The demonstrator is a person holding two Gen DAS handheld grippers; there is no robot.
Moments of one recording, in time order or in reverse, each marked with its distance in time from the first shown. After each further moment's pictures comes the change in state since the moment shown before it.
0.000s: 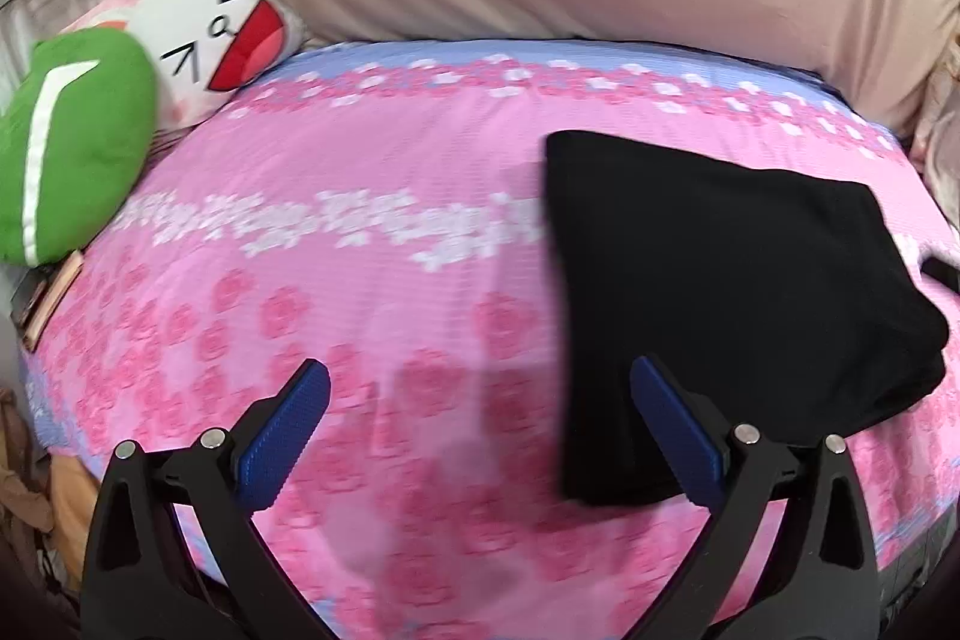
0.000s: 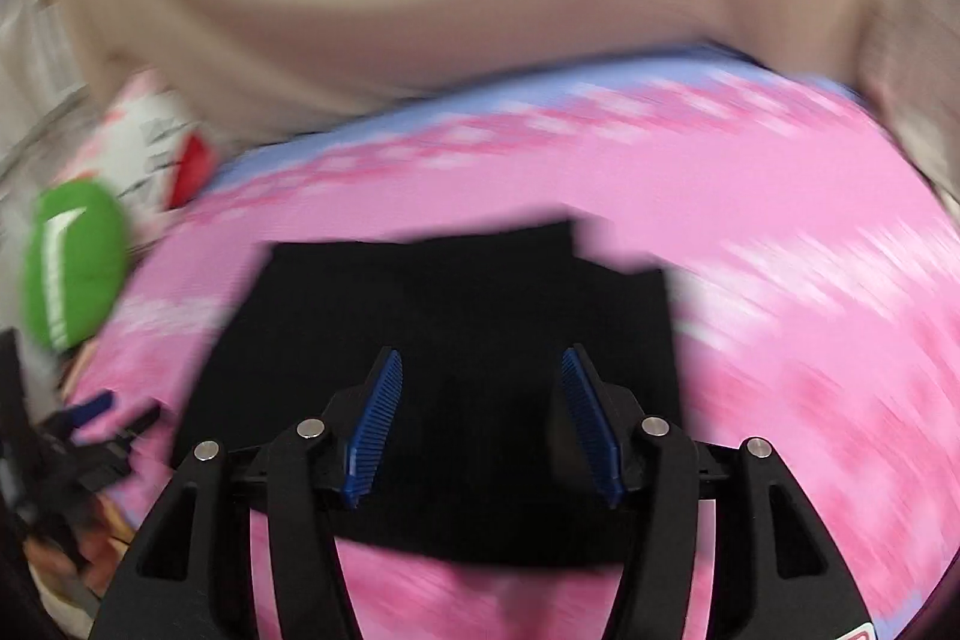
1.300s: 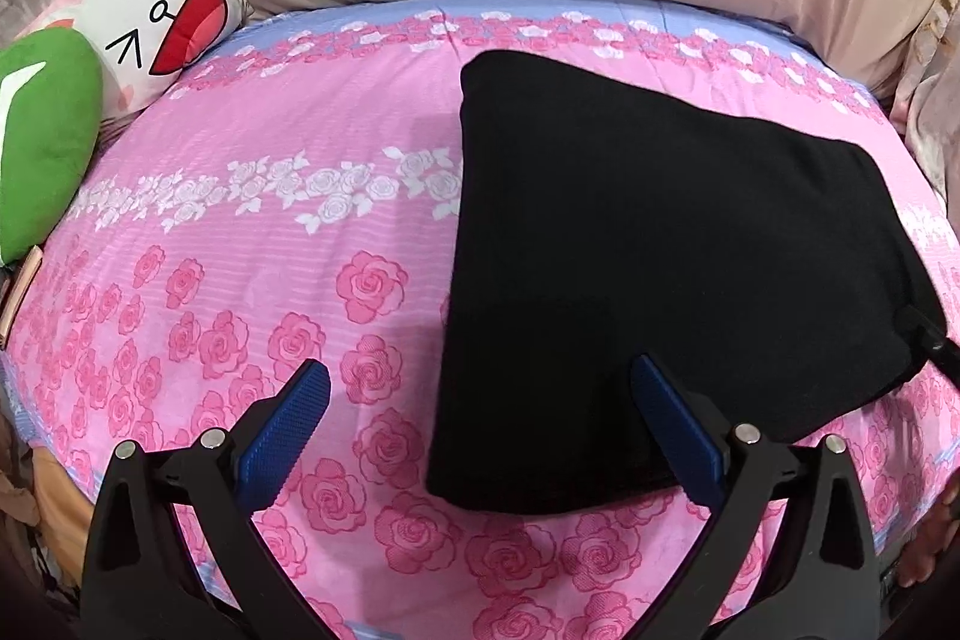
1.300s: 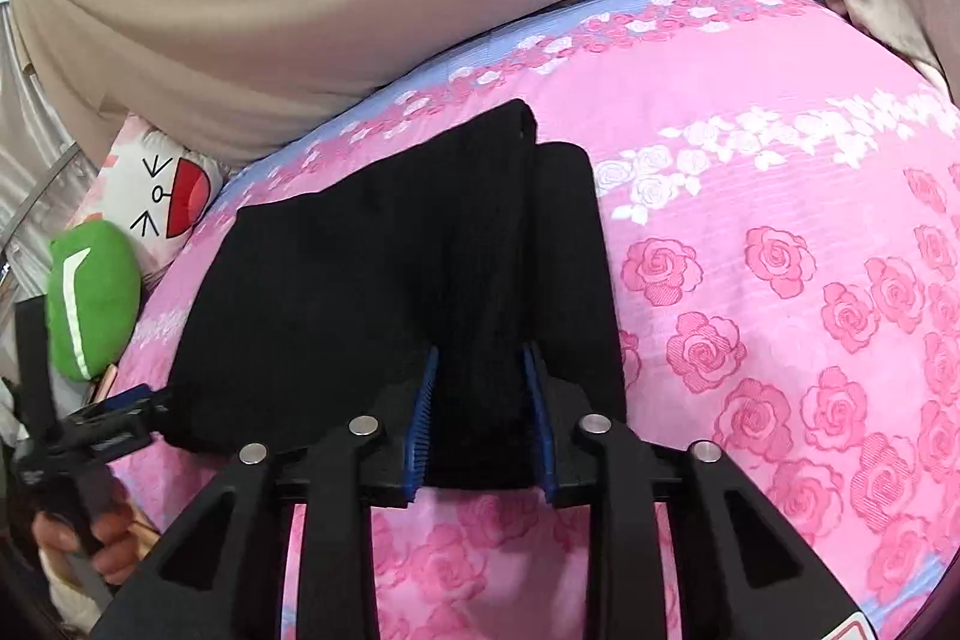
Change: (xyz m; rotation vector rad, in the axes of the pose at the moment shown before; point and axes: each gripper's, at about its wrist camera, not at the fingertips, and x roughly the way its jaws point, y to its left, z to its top) left arm 0.020 -0.052 -0.012 0.029 0.091 -0.040; right arm 0.007 -0.048 -0.035 0.111 0.001 0.118
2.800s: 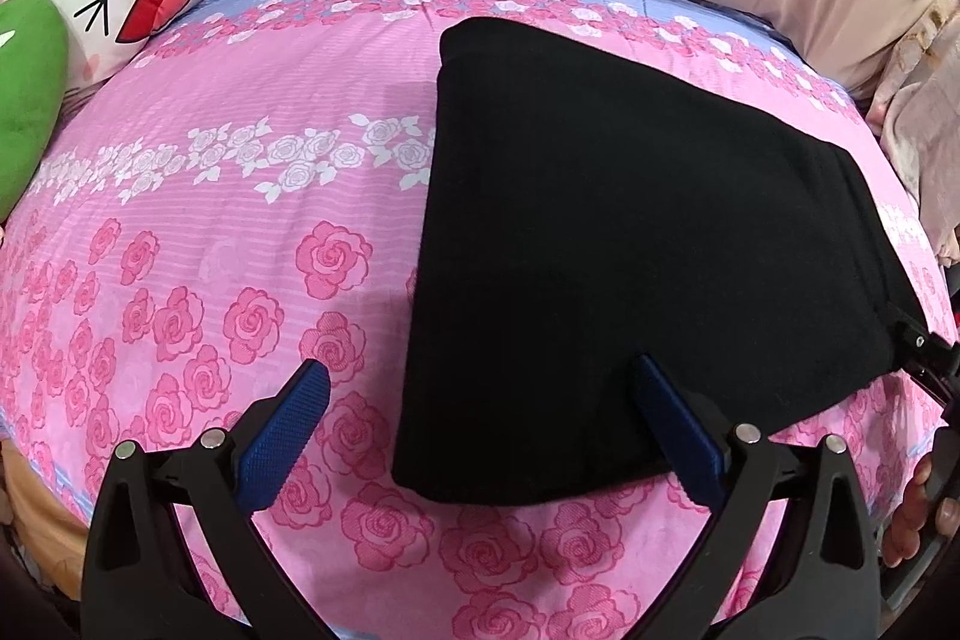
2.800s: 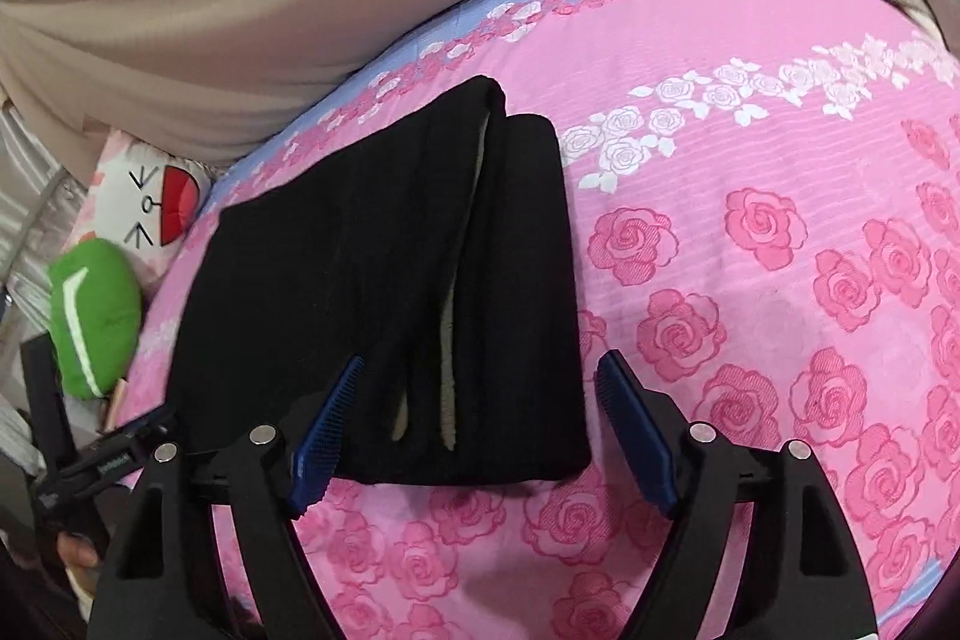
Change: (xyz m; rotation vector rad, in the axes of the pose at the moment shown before) left arm 0.006 0.002 -0.003 -0.021 0.049 -0.112; right arm 0.015 -0.025 0.001 0.104 0.079 0.029
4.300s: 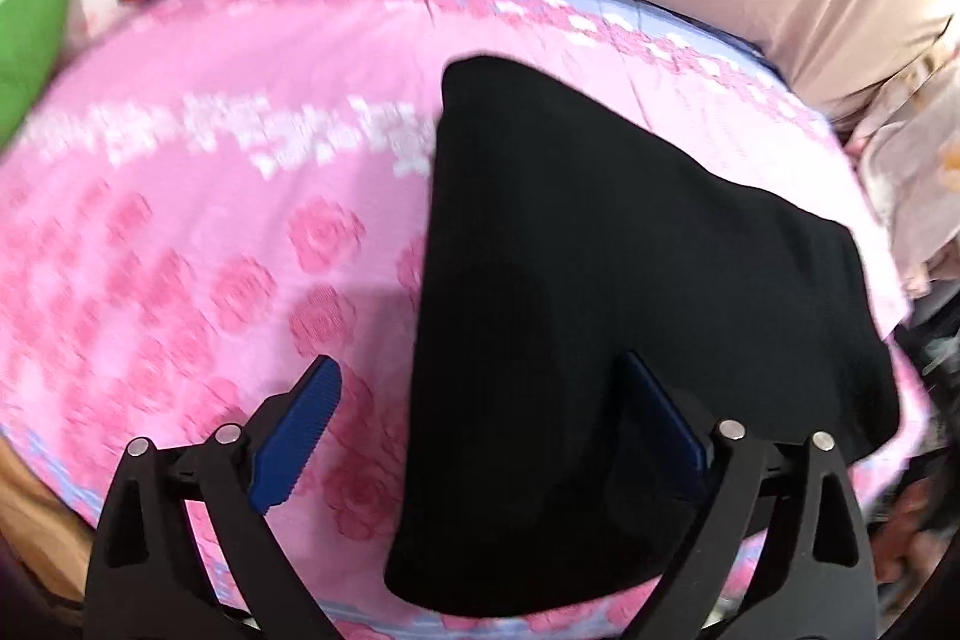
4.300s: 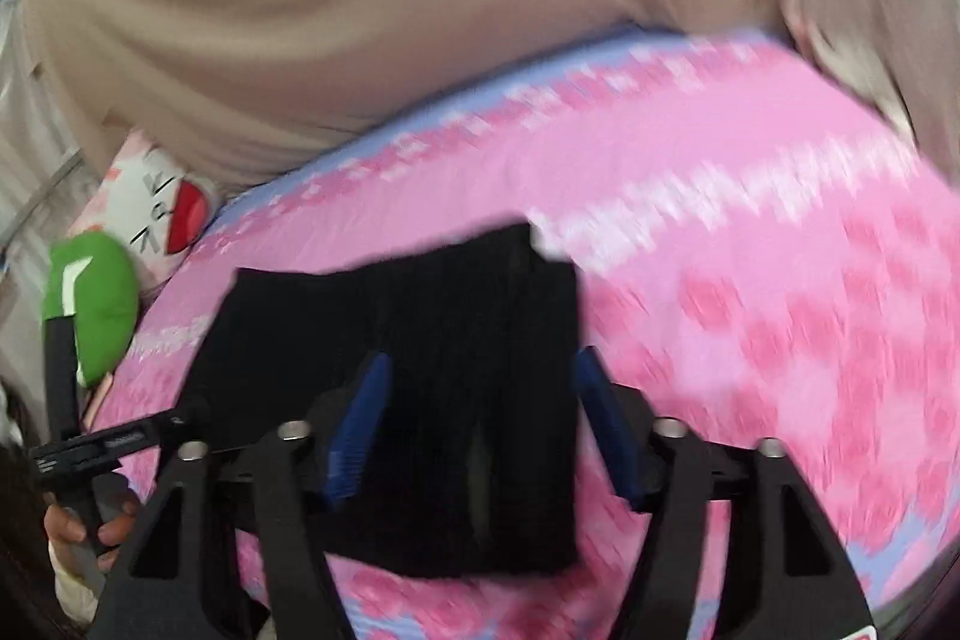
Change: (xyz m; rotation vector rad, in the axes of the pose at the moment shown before) left arm -0.011 0.007 -0.002 -0.073 0.002 -0.051; right arm -0.056 0.039 -0.003 -0.183 -0.164 -0.036
